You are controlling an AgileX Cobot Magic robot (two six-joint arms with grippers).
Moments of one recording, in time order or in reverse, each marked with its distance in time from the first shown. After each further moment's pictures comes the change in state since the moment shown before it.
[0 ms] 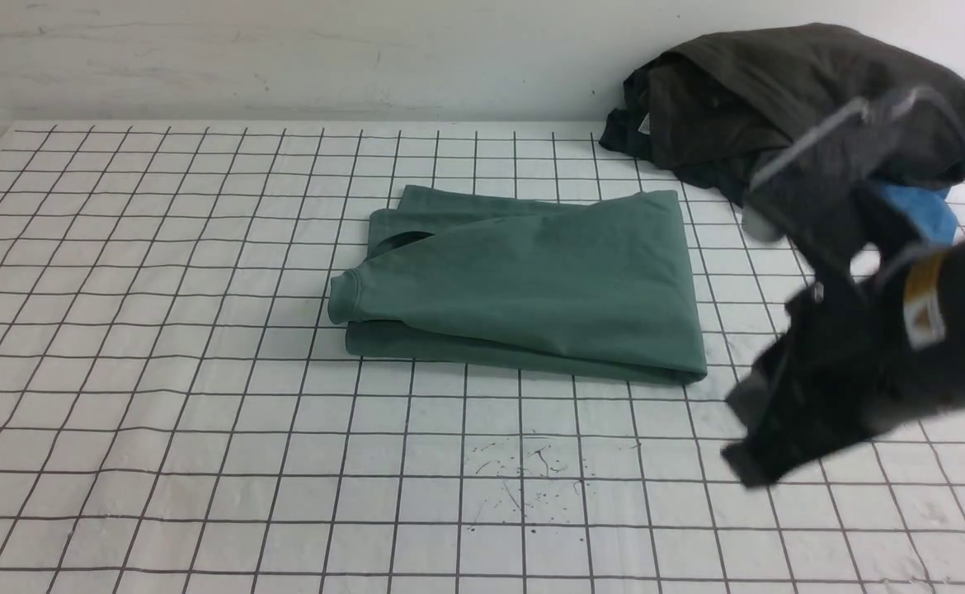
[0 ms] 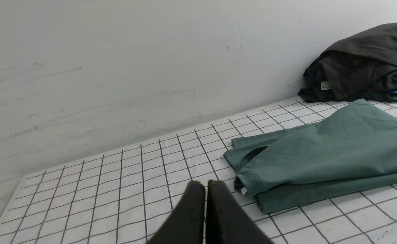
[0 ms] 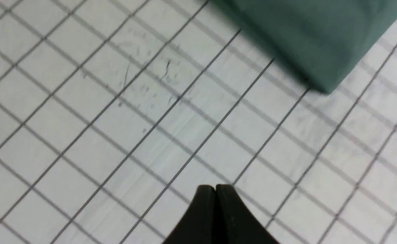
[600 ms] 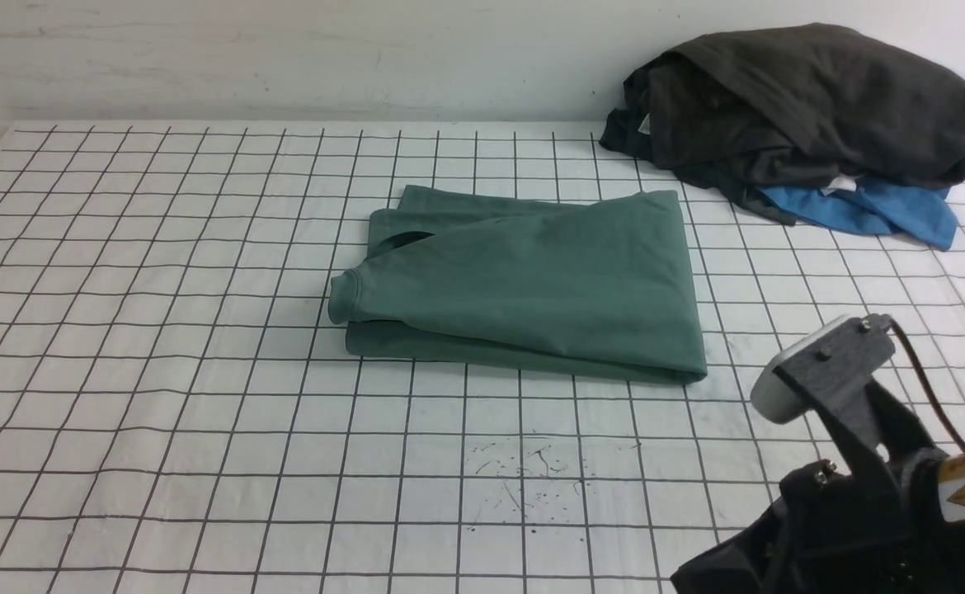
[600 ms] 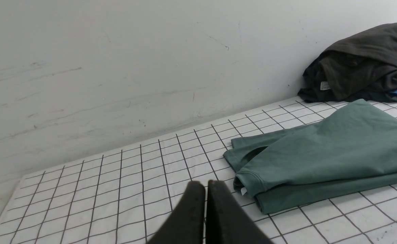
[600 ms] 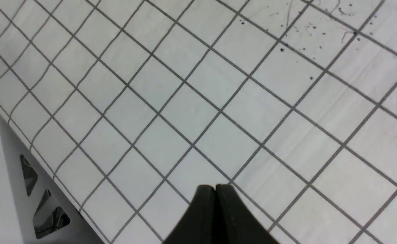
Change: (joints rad) right arm 0.000 -0.125 0.227 0.514 -0.101 -0.250; left arm 0.000 0.000 0.000 -0.002 0.000 0.000
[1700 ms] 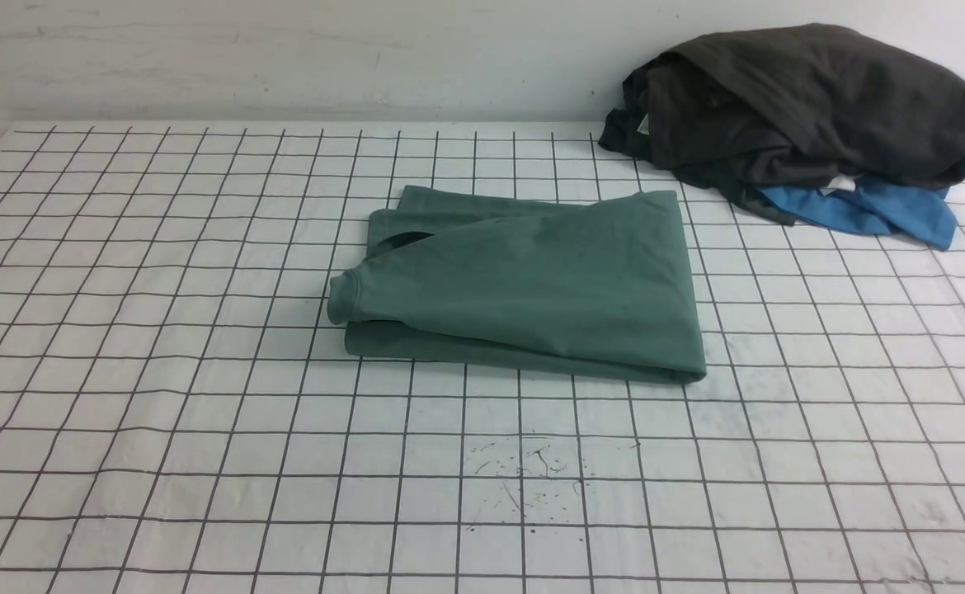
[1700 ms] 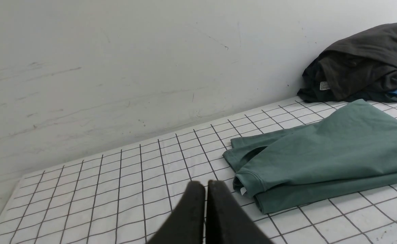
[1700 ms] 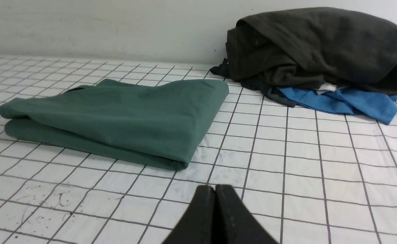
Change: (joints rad) right arm -0.378 -1.121 0.700 -0.728 -0.473 0.578; left arm 0.000 0.000 0.000 -0.001 0.001 0.000
